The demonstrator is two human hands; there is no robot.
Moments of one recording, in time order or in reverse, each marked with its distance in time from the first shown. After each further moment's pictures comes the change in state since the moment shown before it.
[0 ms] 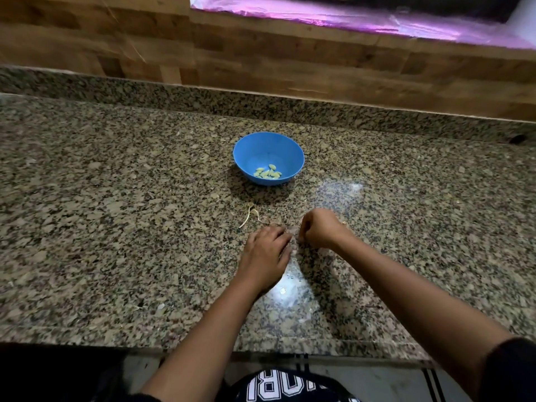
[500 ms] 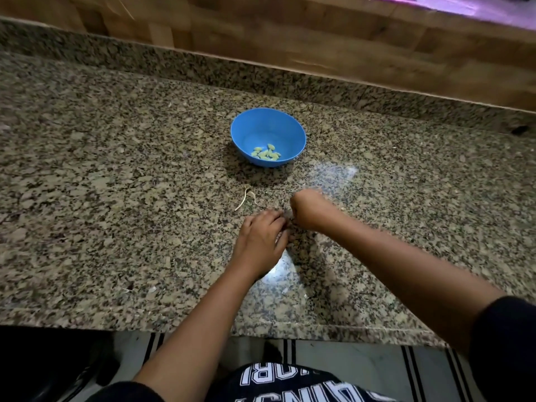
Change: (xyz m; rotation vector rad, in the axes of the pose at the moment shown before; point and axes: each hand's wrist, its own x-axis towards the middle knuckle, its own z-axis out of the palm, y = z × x) left_hand -0.002 0.003 0.002 -0.023 0.085 0.004; right_hand 0.014 -0.016 0.004 -0.378 0.008 -0.194
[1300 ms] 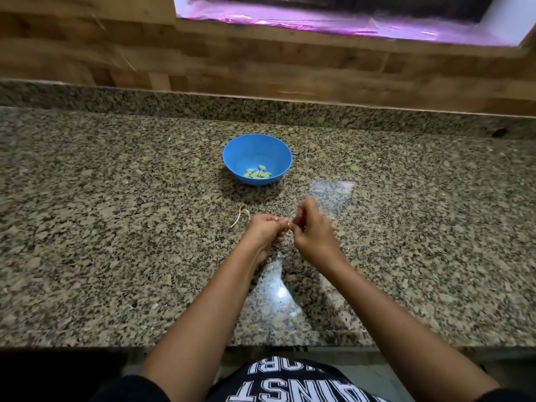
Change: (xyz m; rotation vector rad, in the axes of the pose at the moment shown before) left_hand 0.041 0.042 -0.045 -1.240 -0.186 -0.740; right_hand -0.058 -0.002 0.025 0.858 0.476 0.098
